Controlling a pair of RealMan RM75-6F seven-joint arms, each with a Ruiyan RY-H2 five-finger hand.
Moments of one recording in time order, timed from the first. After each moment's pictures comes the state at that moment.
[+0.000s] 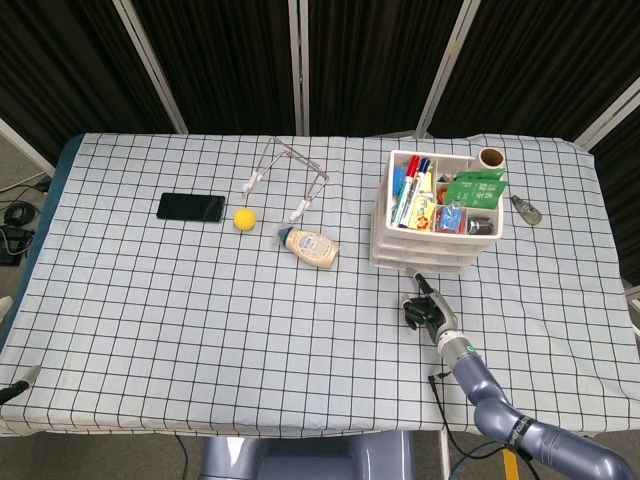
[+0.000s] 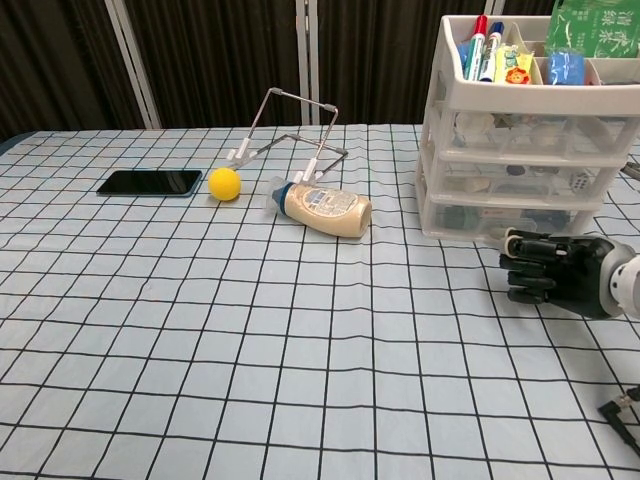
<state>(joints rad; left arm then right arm) 0.07 -1.13 -0.03 -1.59 1.64 1.74 0.07 0.48 -1.58 0.39 -1.42 -0.82 0.57 0.88</state>
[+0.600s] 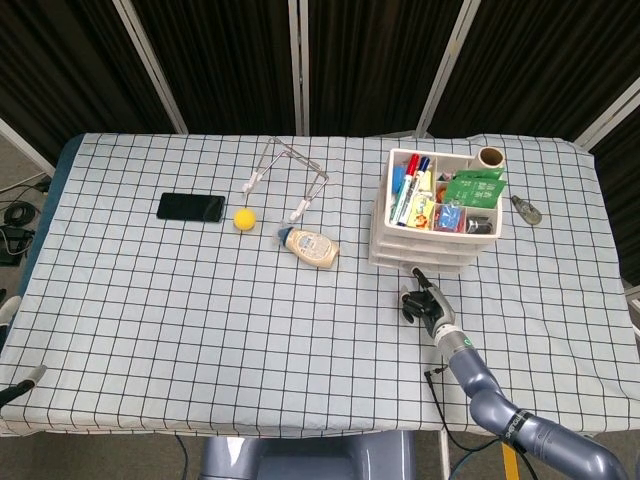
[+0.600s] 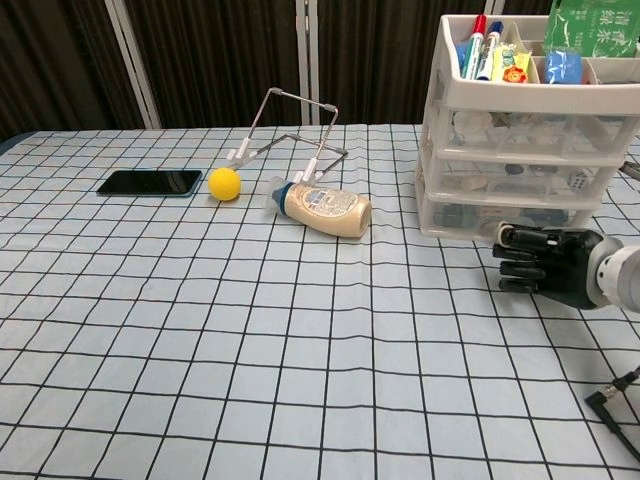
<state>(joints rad) 0.06 -1.14 -0.03 -1.59 1.63 1.71 0.09 0.48 -1.63 0.45 -1.37 -0.82 0.53 0.89</state>
